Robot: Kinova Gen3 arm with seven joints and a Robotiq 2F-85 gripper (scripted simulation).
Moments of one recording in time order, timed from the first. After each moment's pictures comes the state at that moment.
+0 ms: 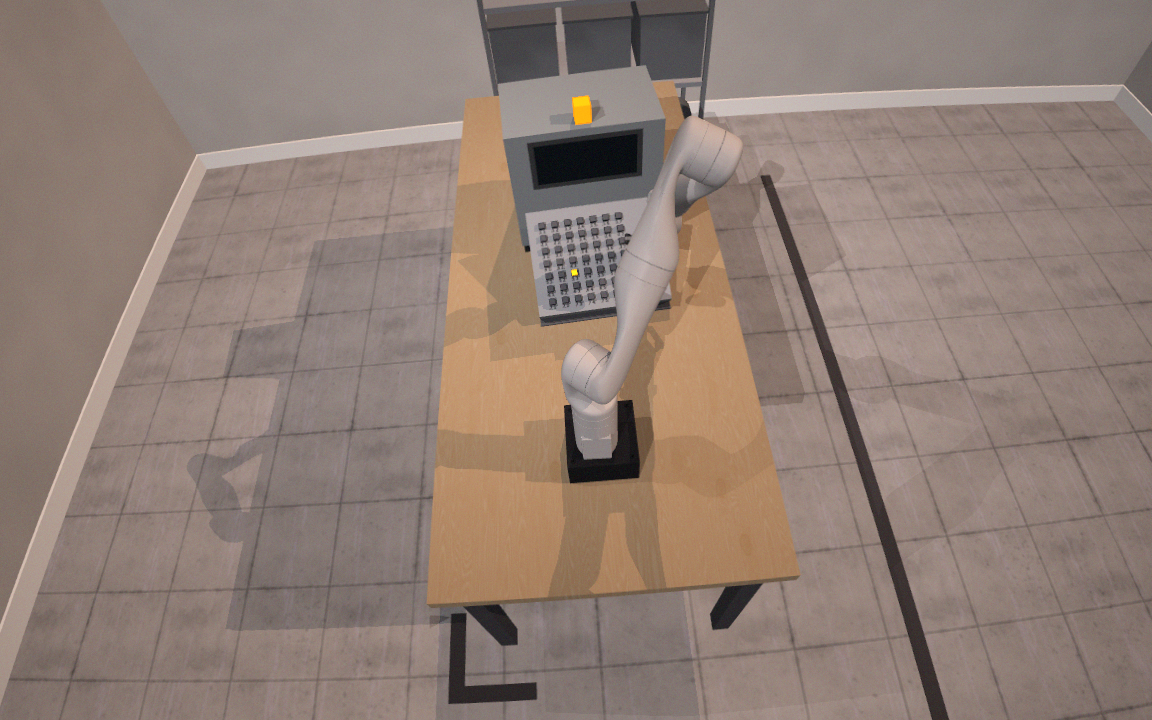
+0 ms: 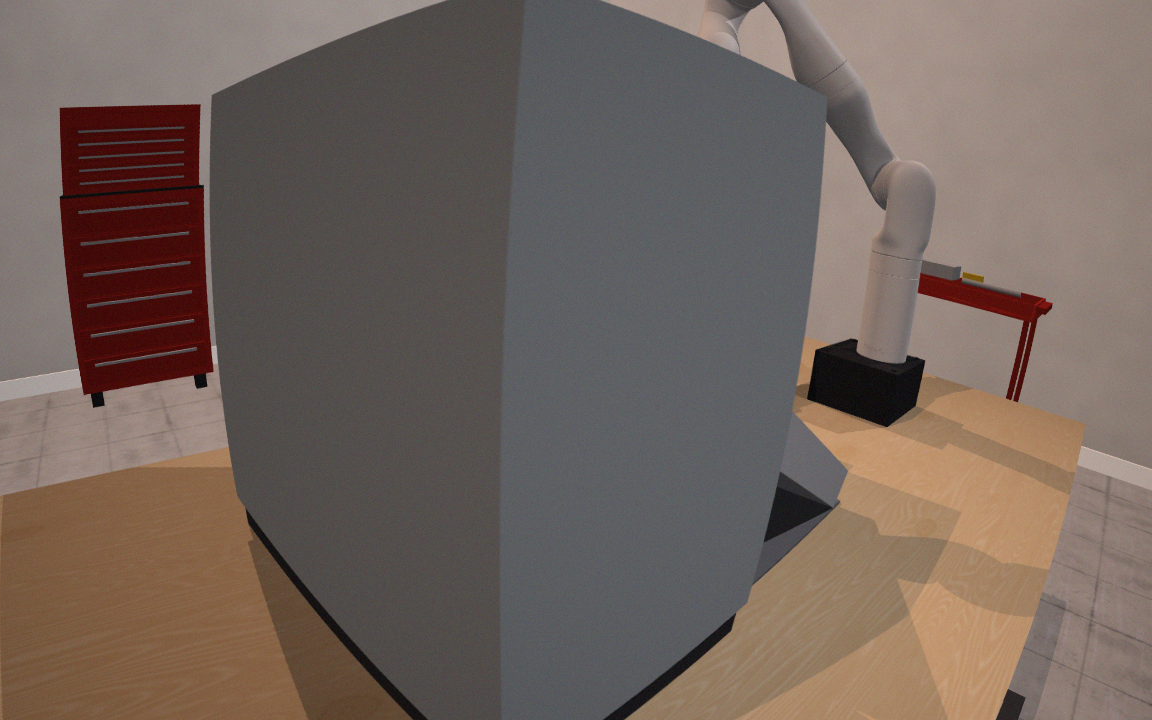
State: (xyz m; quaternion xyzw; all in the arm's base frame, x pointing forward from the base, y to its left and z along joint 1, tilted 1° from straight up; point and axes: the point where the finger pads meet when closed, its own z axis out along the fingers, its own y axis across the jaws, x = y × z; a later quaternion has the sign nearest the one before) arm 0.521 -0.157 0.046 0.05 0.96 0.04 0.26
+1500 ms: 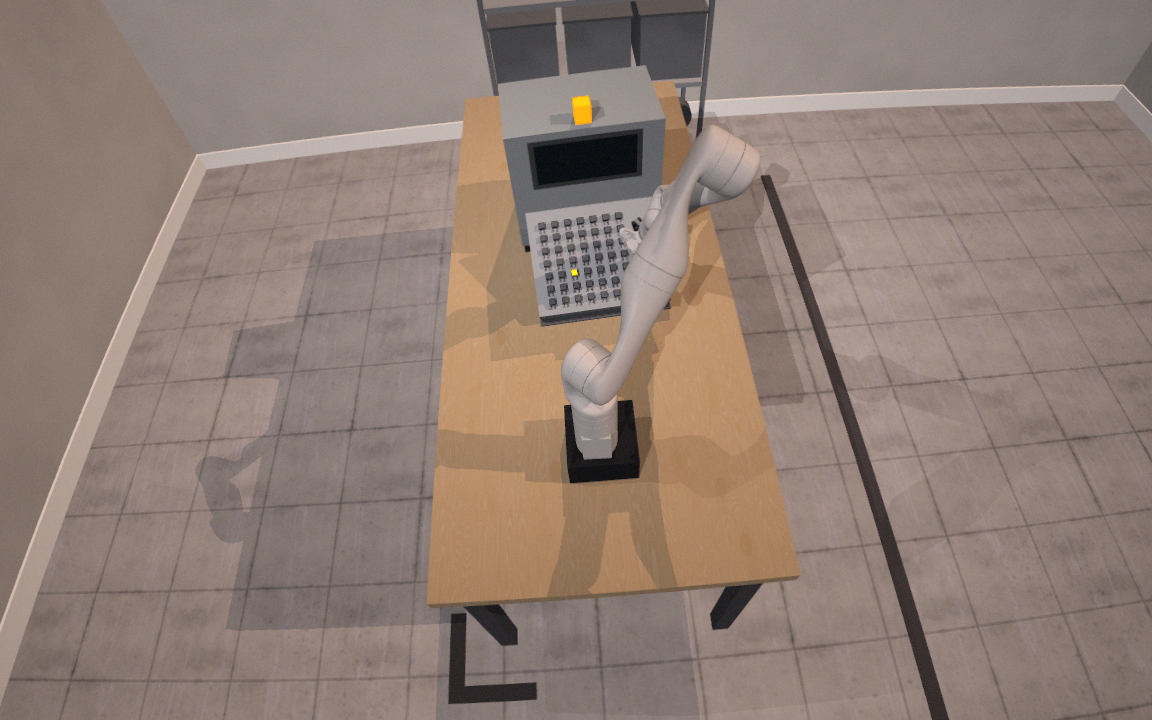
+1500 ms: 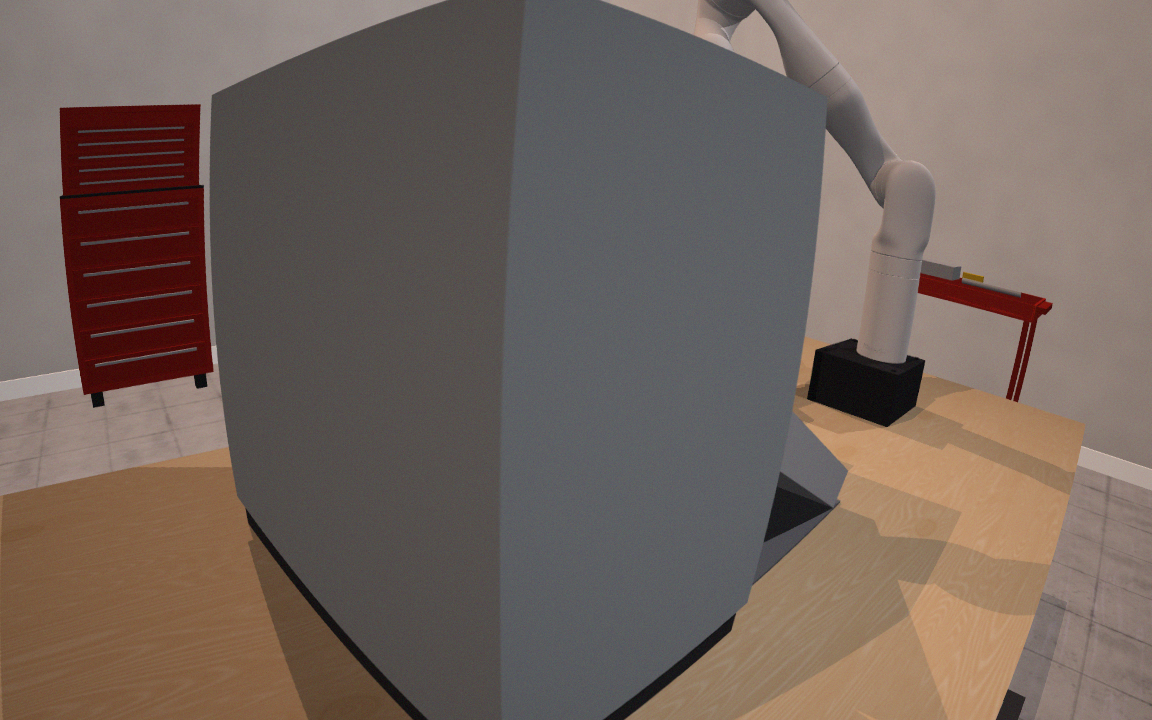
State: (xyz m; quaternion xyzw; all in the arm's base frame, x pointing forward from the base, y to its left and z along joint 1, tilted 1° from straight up) arm 0.521 -0.156 0.046 0.46 0.85 0.15 0.21
